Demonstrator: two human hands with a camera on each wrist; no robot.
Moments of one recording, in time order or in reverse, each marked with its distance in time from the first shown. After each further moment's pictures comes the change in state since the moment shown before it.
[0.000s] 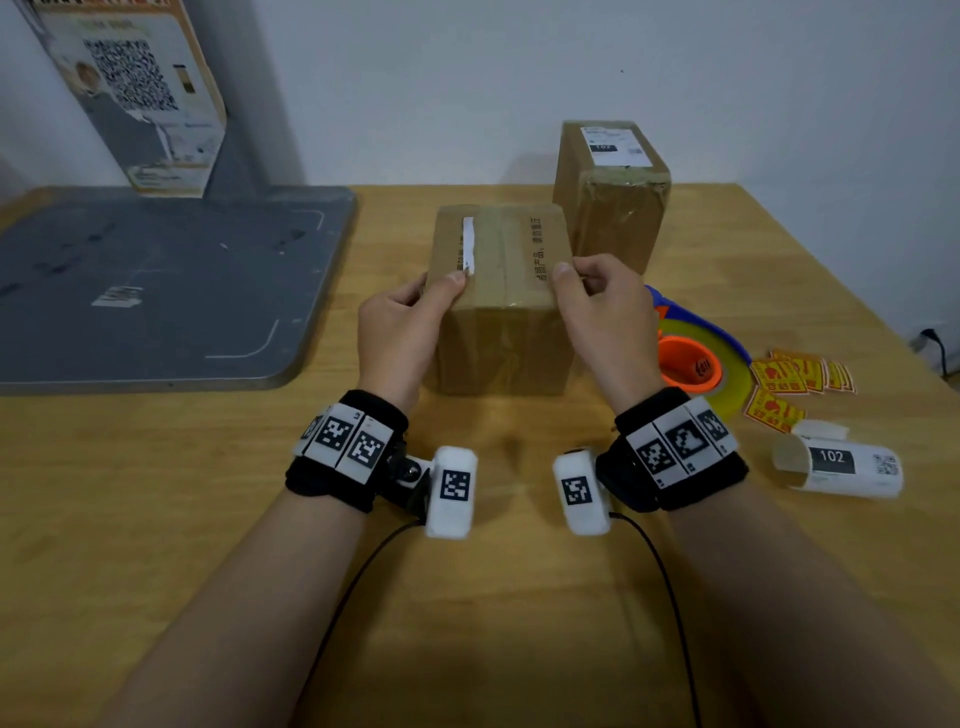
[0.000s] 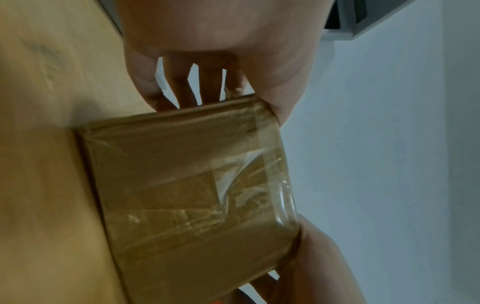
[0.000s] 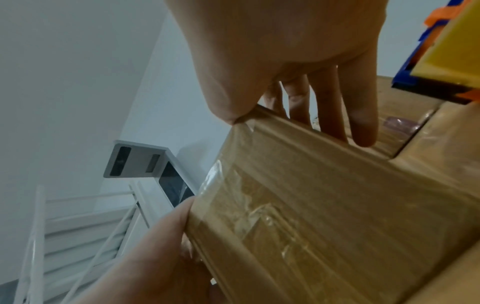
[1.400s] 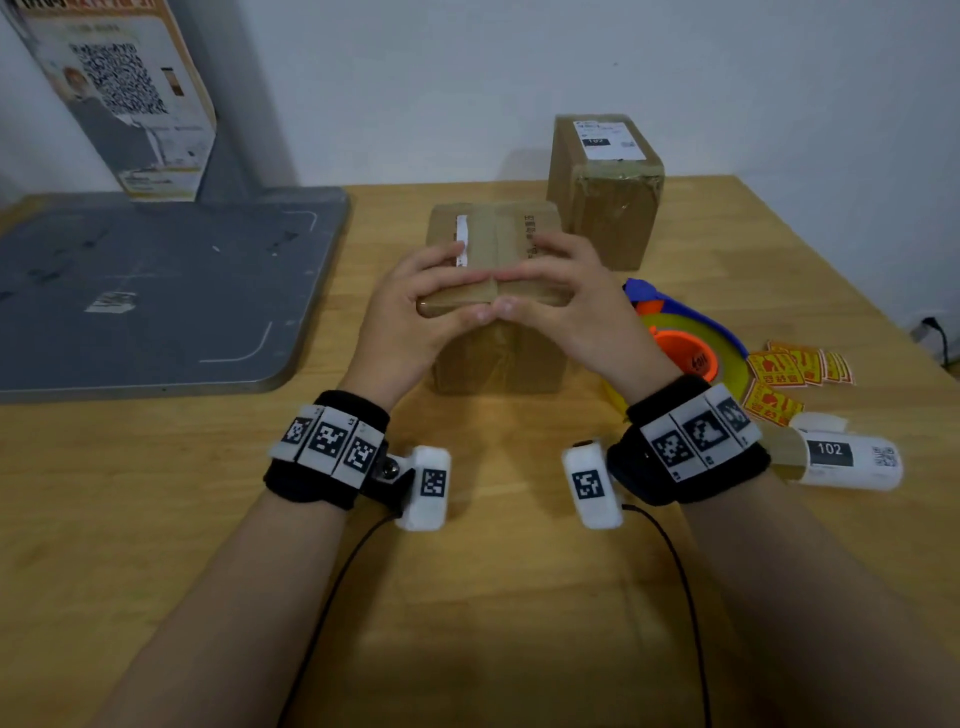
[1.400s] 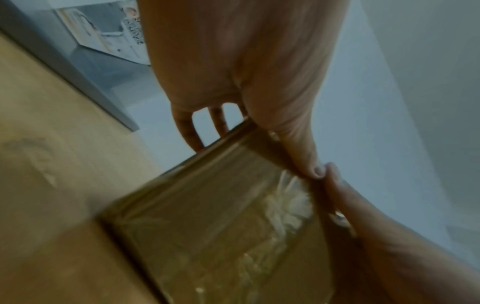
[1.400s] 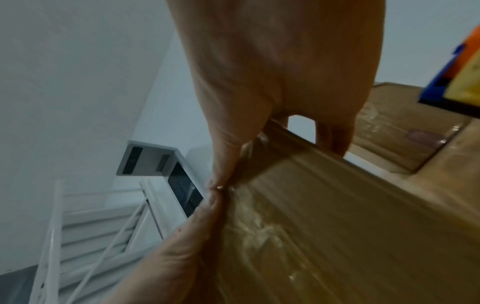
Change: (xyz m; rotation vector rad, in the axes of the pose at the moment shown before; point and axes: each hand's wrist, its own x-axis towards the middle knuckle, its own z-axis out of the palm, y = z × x) left_hand 0.014 0.000 -0.011 0.400 -0.323 0.524; right_hand 0.008 -0.003 -0.008 0.076 -0.393 -0.245
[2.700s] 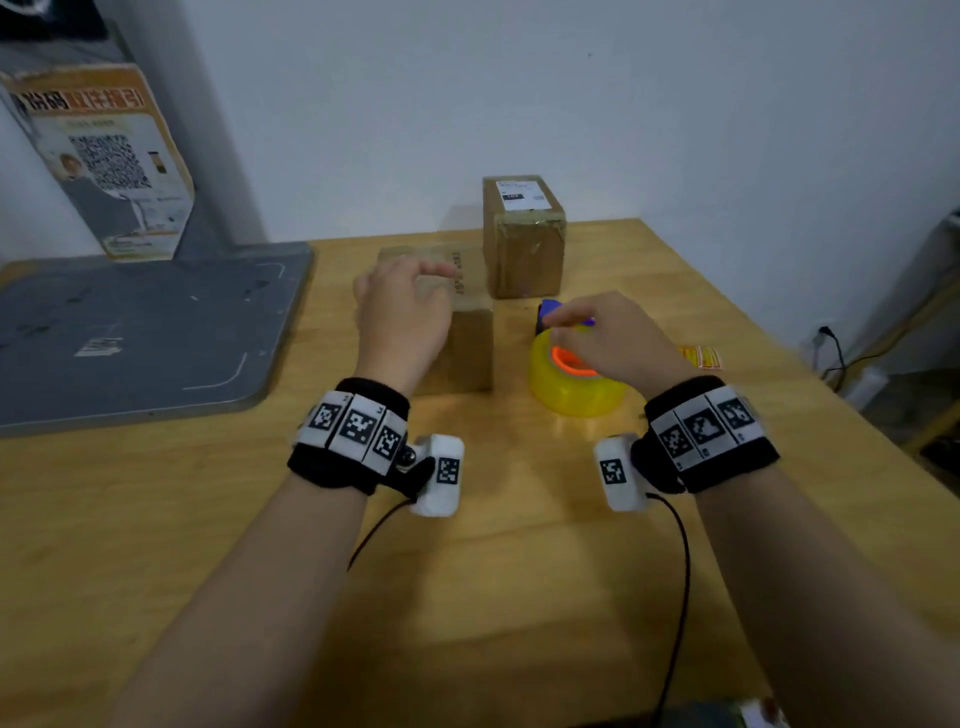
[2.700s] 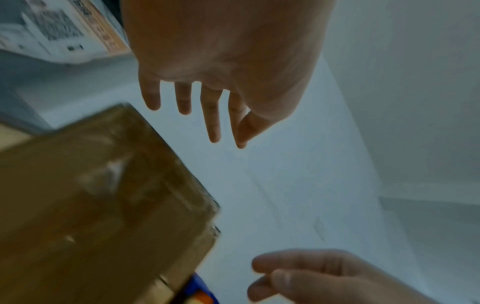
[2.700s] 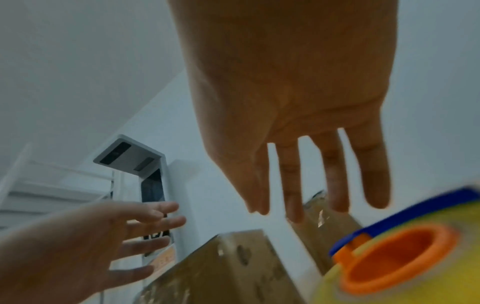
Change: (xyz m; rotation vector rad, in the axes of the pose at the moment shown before) left_hand -0.016 0.095 0.039 0.171 0.163 -0.172; right_hand -0.075 -0.008 -0.093 -0.296 0.064 0.197
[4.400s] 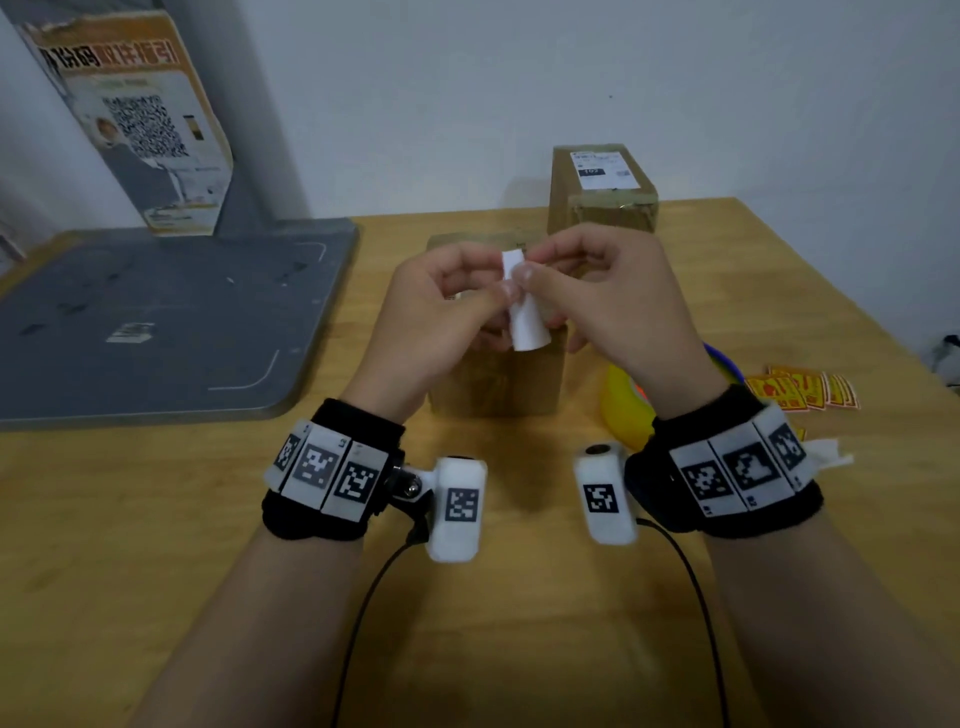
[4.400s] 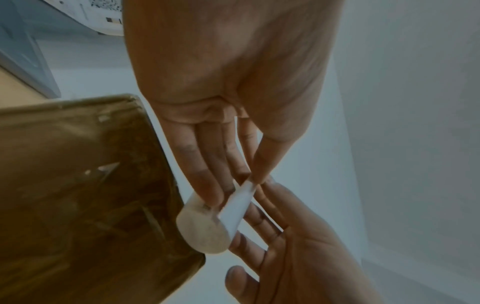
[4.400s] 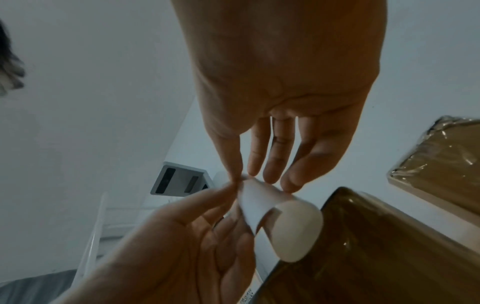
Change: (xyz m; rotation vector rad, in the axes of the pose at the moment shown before) left_hand 0.024 -0.011 -0.019 -0.483 -0.216 -0.097; right_hand 0.048 -0.070 0.045 0.512 0.103 -0.161
